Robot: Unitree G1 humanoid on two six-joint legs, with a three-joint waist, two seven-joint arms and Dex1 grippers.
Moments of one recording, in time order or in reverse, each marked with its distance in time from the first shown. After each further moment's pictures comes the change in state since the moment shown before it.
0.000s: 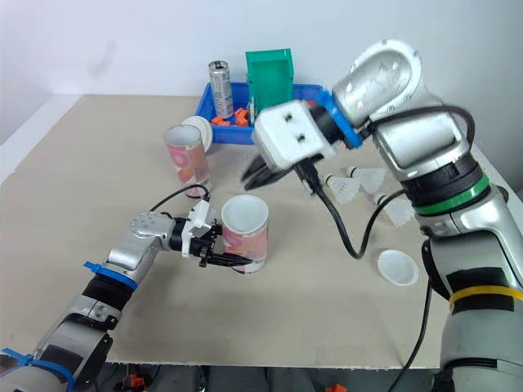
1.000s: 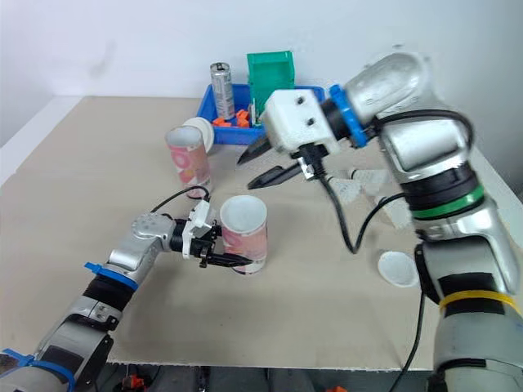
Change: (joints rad) left arm 0.004 -0.004 0.009 -0.009 -0.007 0.019 0.000; right arm 0.087 -0.002 -0.205 -0.003 0.019 0.152 -0.004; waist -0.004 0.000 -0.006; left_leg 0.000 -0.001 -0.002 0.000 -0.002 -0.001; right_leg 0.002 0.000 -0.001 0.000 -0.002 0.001
